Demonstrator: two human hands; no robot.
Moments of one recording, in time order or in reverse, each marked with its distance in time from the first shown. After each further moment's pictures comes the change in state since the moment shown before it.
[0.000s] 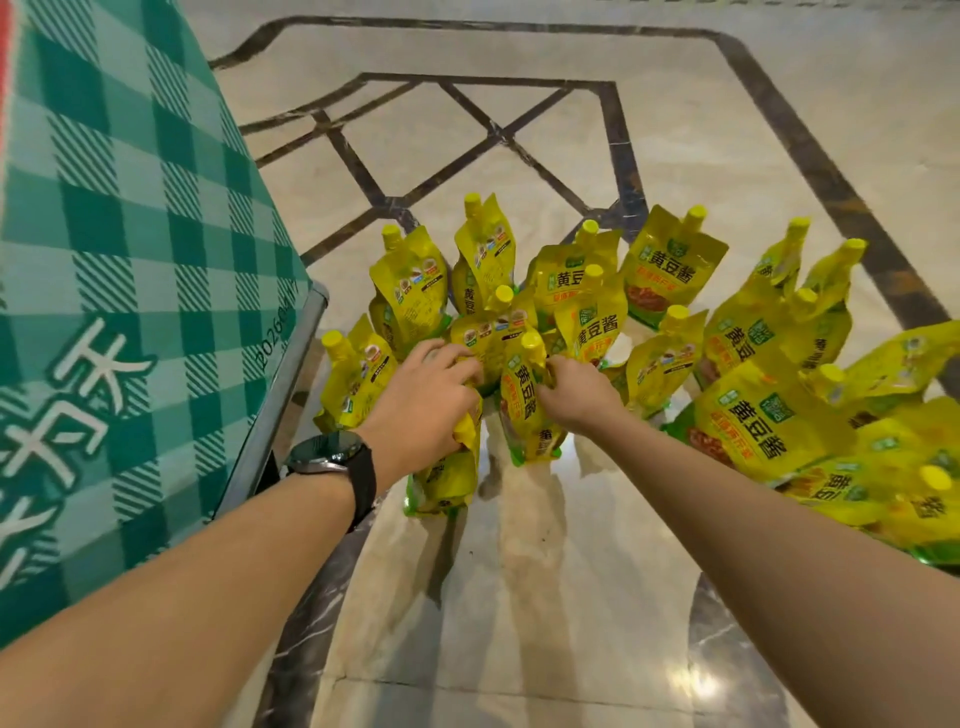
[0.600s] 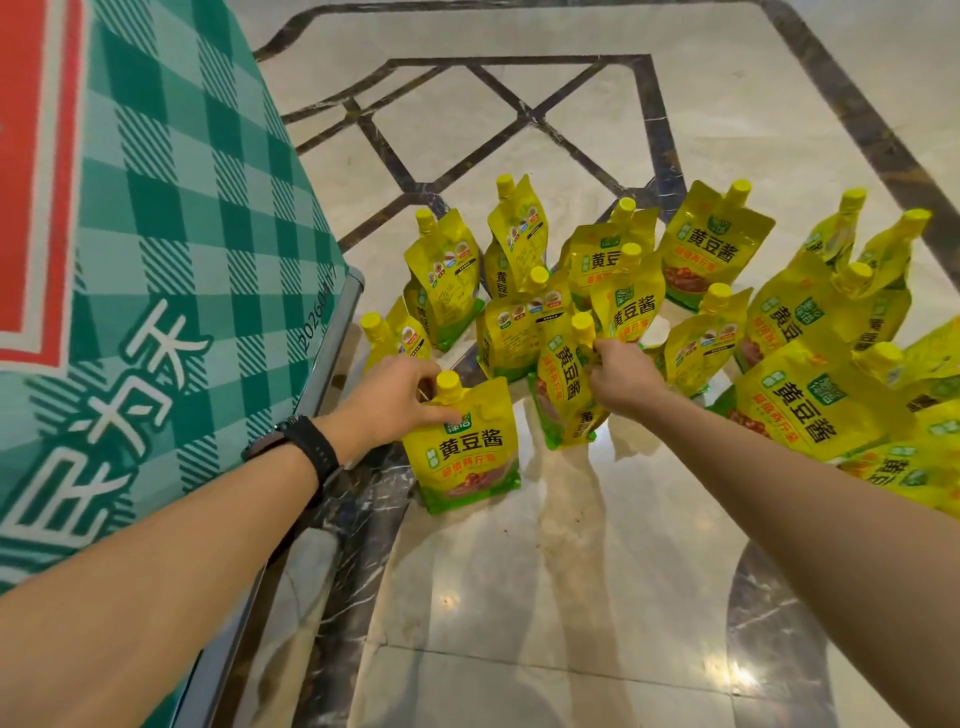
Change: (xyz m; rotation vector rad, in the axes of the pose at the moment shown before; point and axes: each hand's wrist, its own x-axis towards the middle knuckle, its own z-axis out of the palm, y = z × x) left_hand -0.042 -0.051 0.021 -0.690 -0.123 -0.398; right_hand 0.003 0.009 0.001 0.039 0.054 -0.003
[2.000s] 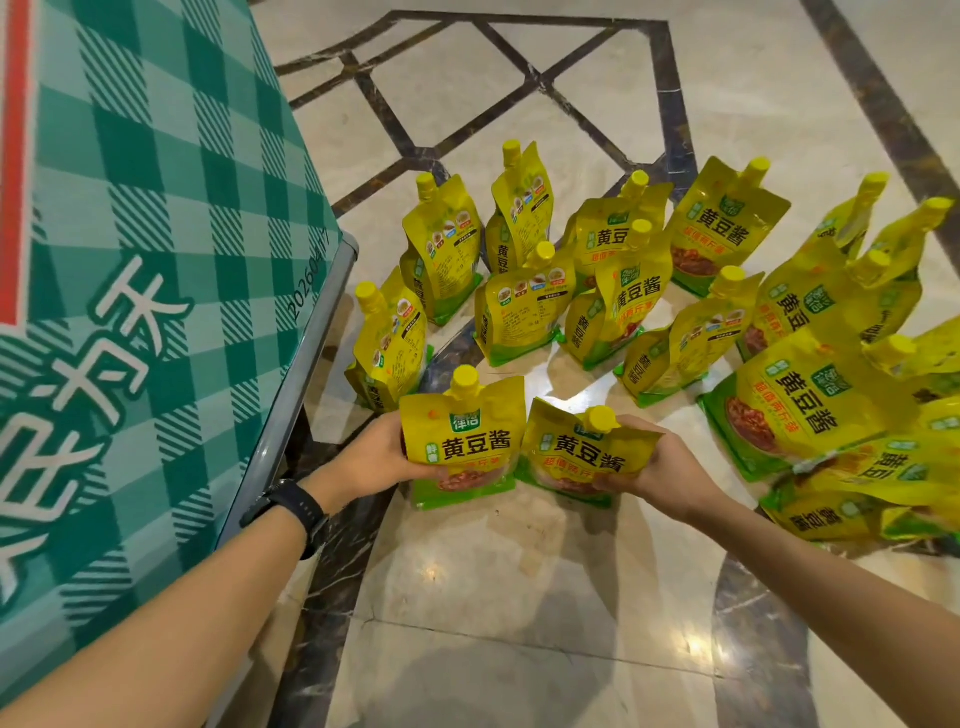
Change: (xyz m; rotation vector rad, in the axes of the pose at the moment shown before) left_hand -0.042 -0.056 0.083 -0.661 -0.162 -0.092; right_hand -0.073 0.098 0.054 0.574 -0.174 -0.153
